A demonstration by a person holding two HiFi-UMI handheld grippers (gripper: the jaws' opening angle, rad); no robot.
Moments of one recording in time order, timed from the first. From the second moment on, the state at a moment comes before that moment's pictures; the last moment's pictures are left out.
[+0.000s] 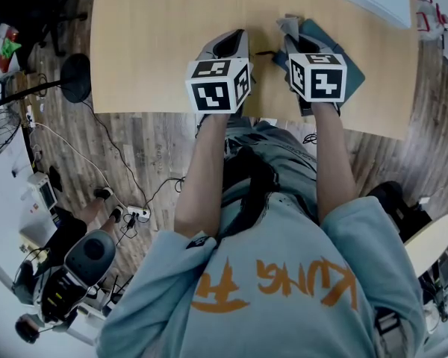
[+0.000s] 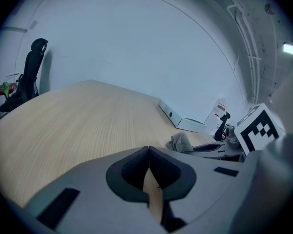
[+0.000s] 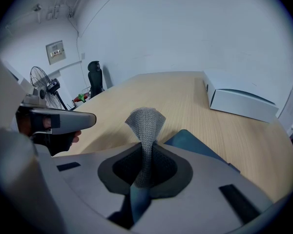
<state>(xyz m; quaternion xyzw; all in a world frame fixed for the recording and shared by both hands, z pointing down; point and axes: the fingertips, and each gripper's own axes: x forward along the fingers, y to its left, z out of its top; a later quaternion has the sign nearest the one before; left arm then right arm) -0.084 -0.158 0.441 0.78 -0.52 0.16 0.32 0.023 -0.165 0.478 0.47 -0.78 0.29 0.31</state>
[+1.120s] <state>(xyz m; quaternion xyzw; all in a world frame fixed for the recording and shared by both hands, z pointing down) -0.070 -0.141 0.442 0.78 -0.51 0.16 0.32 0.045 -0.147 0.481 0.49 -0.76 0.29 0.31</state>
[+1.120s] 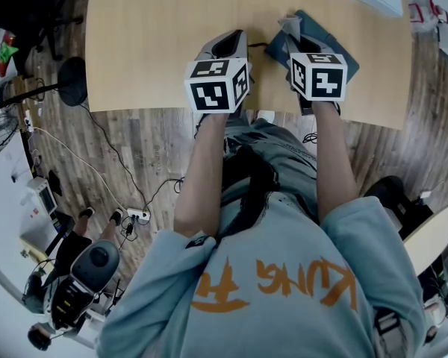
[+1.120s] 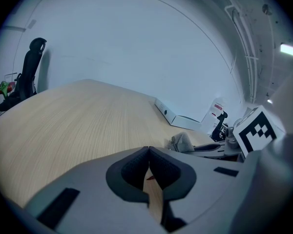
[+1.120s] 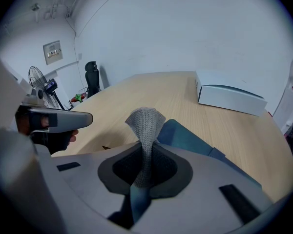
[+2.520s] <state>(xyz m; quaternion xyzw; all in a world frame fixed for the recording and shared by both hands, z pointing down) -0.019 -0.119 0.439 0.80 -0.48 0.18 0.32 0.094 -0.119 0.479 0.50 -0.75 0.30 0.29</state>
